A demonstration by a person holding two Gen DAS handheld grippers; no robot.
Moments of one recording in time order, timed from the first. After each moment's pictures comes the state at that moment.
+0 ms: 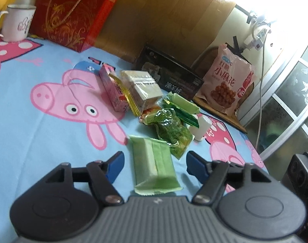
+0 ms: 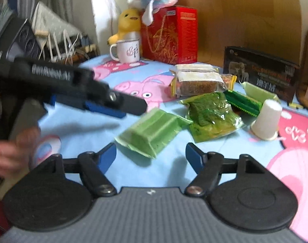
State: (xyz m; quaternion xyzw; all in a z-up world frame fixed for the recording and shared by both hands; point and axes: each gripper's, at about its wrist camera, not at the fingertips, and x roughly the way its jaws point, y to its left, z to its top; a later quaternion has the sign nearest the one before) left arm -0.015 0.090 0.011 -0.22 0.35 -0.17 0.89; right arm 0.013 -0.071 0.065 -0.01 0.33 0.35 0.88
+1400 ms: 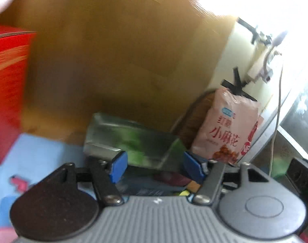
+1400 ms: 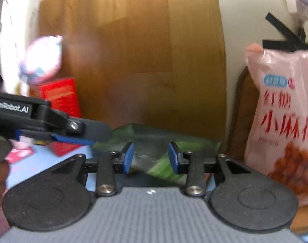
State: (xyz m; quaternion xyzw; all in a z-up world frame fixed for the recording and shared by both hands) left arm 0.217 0.044 0.082 -0.19 0.29 -0.21 0.91; right arm 0.239 -0.175 0.096 0.07 0.23 0.20 0.95
